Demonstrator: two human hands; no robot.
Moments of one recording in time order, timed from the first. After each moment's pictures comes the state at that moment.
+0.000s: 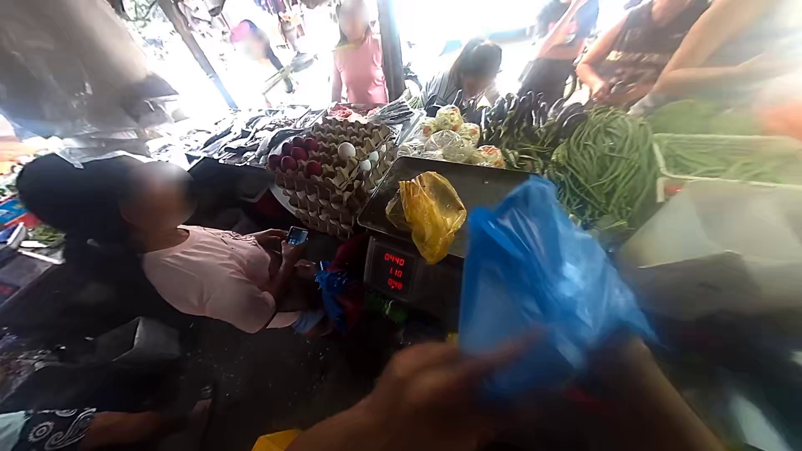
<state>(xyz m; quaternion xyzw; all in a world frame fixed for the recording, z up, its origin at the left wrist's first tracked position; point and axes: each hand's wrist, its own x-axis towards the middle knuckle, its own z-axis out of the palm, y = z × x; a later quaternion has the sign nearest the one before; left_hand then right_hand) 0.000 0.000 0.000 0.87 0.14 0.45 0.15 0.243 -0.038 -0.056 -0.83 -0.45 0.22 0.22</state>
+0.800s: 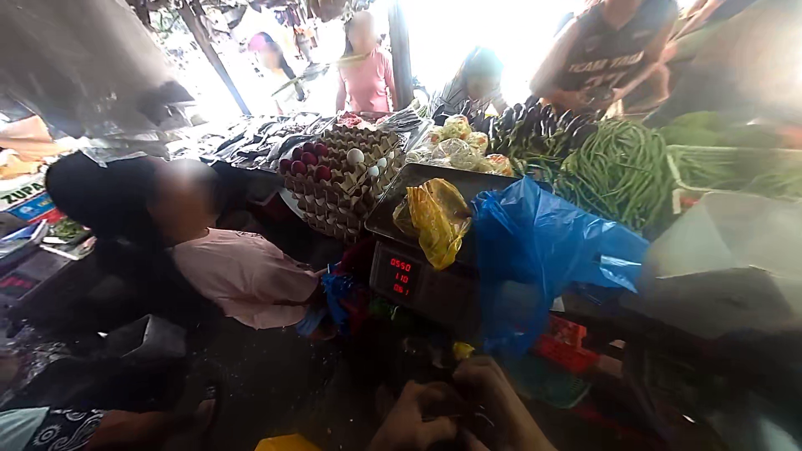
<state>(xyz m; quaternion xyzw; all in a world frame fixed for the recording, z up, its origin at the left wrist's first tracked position) -0.051 0.000 -0.188 0.67 0.20 0.23 0.68 0.158 -0.060 -0.193 -0.40 -0.69 0.29 0.53</state>
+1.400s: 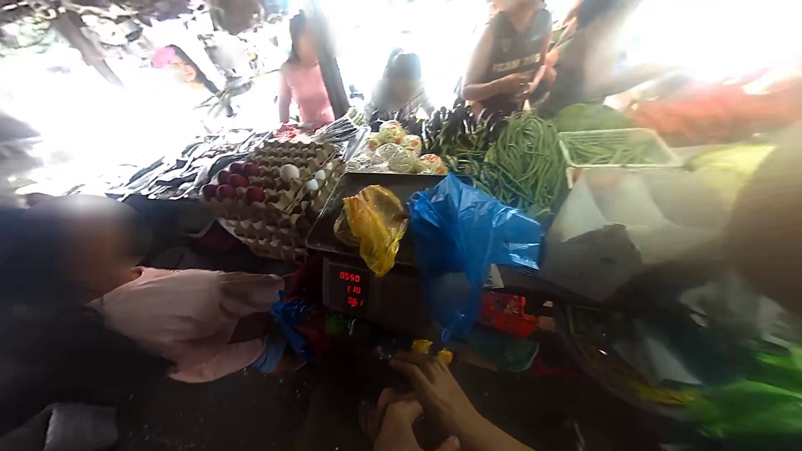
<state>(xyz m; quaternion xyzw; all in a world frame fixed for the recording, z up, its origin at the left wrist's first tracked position) -0.024 -0.030 -0.169 0.80 0.36 0.15 0.45 0.128 -0.046 -0.228 -0.54 -0.72 0.09 0.42</state>
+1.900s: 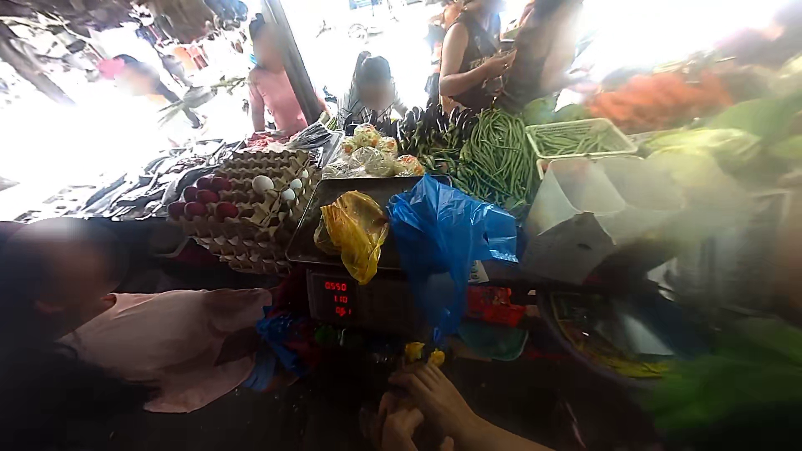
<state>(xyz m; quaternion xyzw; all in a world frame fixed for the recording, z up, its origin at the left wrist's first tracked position) -0.016 -0.033 -0.171 0.83 0.32 0.22 0.39 0.126 -0.051 -0.224 -0.55 -0.71 0.11 0.42</state>
